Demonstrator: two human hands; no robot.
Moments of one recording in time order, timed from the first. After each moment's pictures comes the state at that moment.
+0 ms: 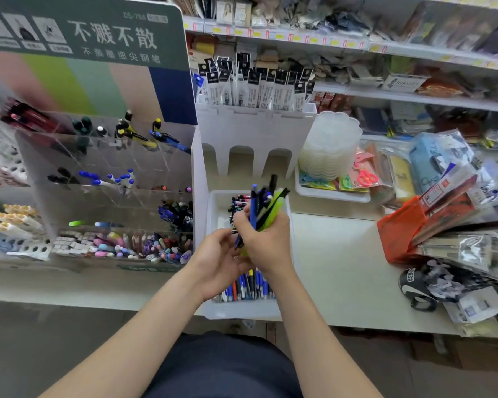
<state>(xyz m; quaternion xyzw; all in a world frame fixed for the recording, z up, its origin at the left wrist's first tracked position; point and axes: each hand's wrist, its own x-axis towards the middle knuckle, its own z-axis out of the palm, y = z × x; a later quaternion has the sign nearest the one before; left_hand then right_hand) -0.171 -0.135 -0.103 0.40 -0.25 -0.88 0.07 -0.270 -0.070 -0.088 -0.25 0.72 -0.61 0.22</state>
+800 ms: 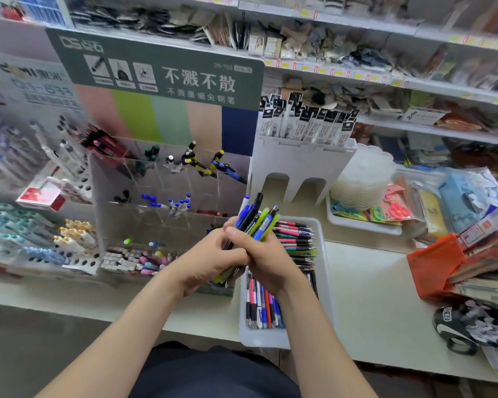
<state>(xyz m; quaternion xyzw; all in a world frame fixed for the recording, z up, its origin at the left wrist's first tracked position) -0.096 -0.226 -0.040 0.24 -0.64 -0.73 0.06 -0.220 -0.142 -0.060 -0.24 0.51 -0.62 0.55</state>
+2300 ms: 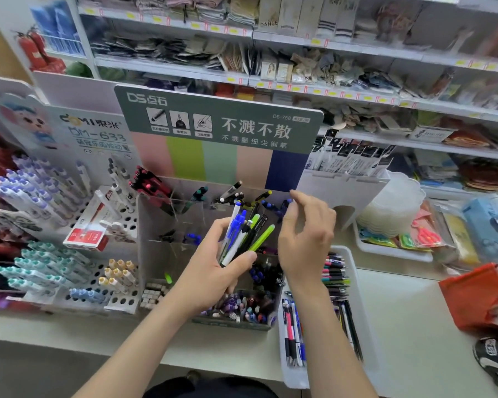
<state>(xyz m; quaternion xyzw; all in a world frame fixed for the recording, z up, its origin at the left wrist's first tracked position) -0.037 -0.303 -0.015 0.28 -0.70 -0.62 0.20 -0.210 -0.236 -0.031 -0.35 0.76 -0.52 -0.18</state>
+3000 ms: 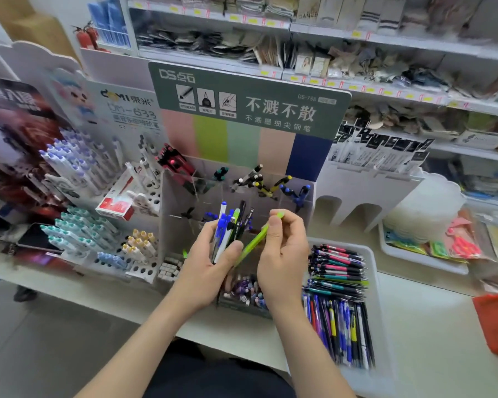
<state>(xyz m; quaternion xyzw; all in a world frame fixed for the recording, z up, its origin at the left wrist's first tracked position) -0.008 -0.280 -0.055 0.35 -0.68 -0.57 0.31 -0.136 -0.216 -0.044 -0.29 0.65 -0.69 0.14</state>
